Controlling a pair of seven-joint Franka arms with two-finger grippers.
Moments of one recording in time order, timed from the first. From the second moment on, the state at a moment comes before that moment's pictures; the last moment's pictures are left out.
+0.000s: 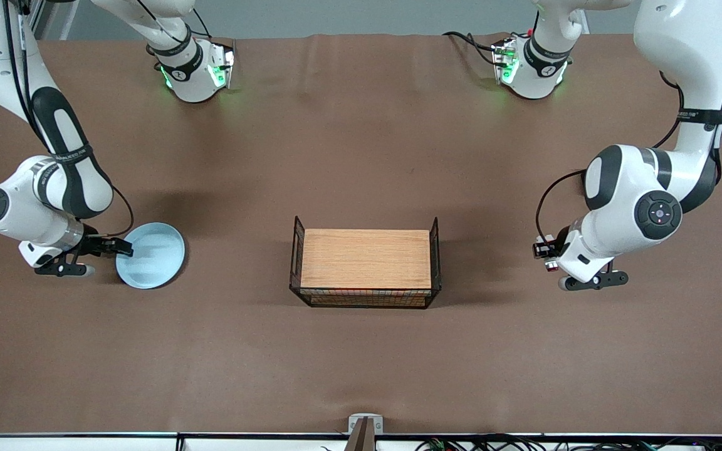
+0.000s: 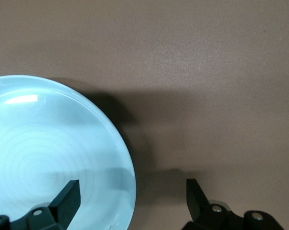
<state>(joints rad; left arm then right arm) -0.06 0.40 -0.12 -1.81 -0.01 2.11 -0.27 -0.15 0.49 -0.10 -2.07 0.14 2.52 -0.32</state>
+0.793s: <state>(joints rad) -0.06 0.41 -0.12 -1.81 -0.01 2.10 -0.27 -0.15 0.51 -0.09 -2.07 0.15 2.52 -0.32</state>
